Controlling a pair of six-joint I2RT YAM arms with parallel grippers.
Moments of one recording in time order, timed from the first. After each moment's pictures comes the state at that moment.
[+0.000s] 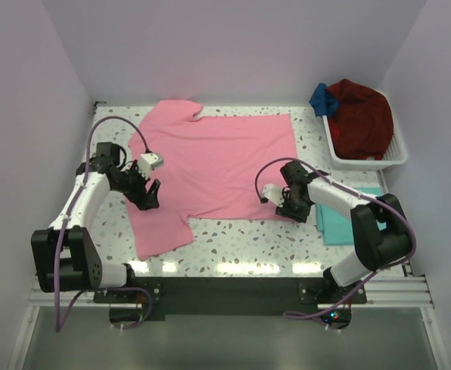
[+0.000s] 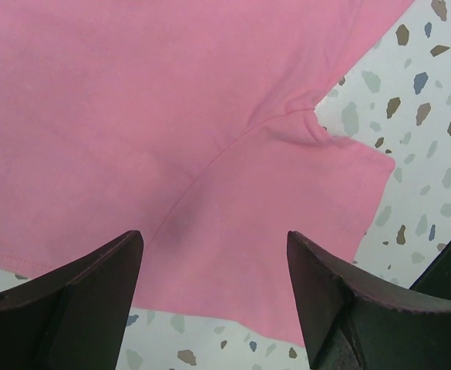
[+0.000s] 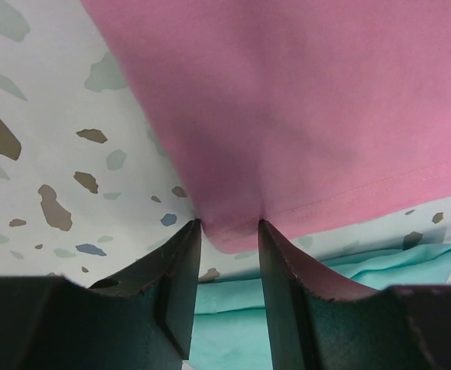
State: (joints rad) left arm 0.08 1.35 0.97 -0.84 0.59 0.74; right arm 0.40 1.55 0.88 -0.74 0.02 -0.85
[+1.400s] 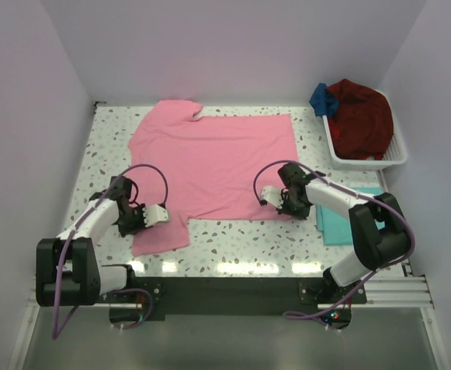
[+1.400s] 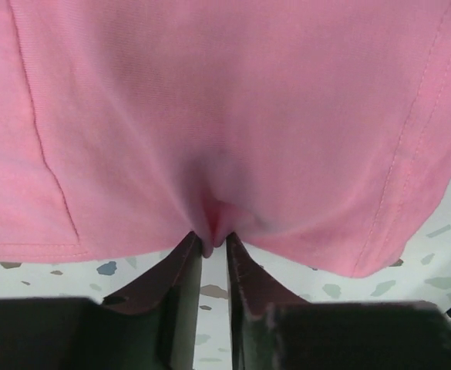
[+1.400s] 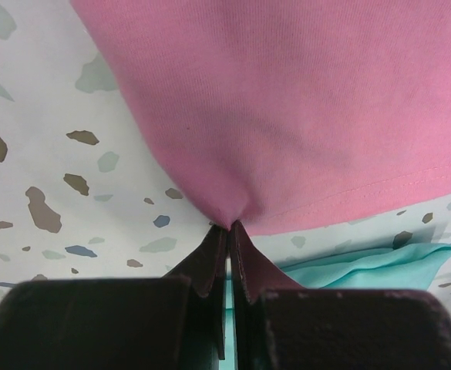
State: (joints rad) left arm 0.03 1.27 0.60 -0.78 0.18 1.32; right arm 0.42 1.56 0.86 -0.72 0.06 -0.87
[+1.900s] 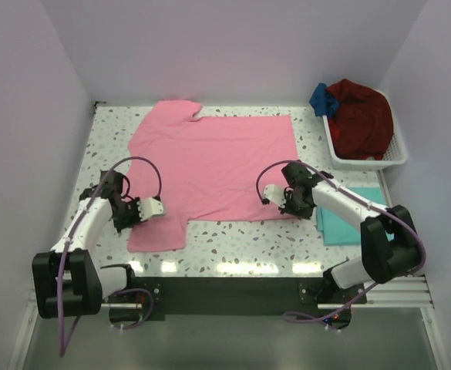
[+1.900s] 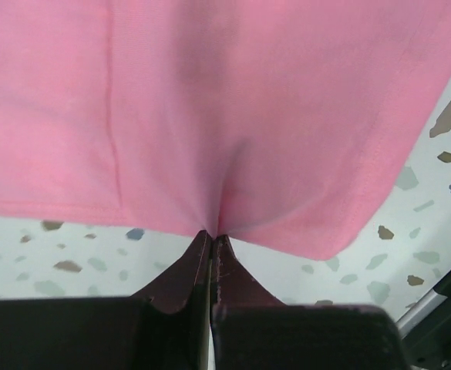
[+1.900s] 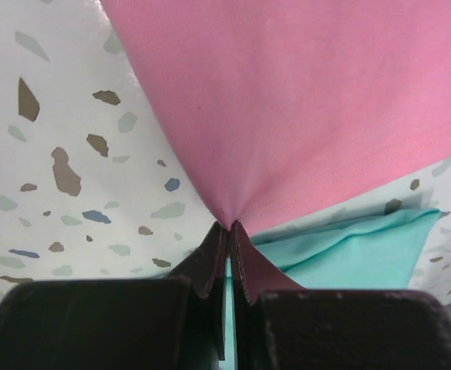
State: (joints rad) left arm 0.08 1.21 0.65 -0.86 0.23 1.34; right arm 0.42 1.49 0.87 -0.78 0.06 -0.87
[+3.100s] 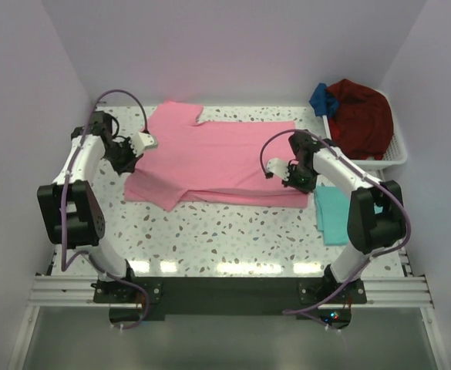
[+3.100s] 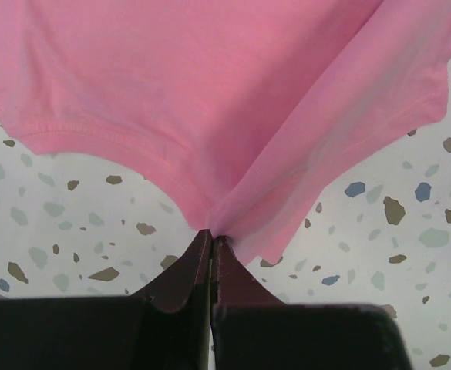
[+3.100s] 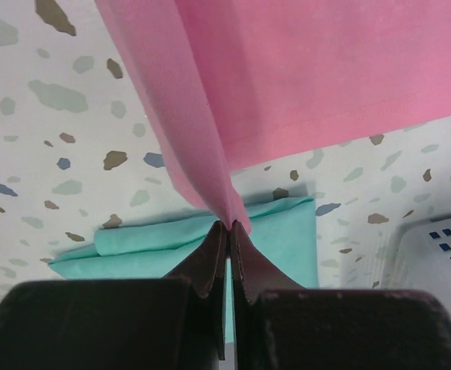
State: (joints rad) left arm 0.15 1.70 1.37 -0.95 0.41 1.15; right arm 0.28 1.67 1.23 -0.97 0.01 -1.02
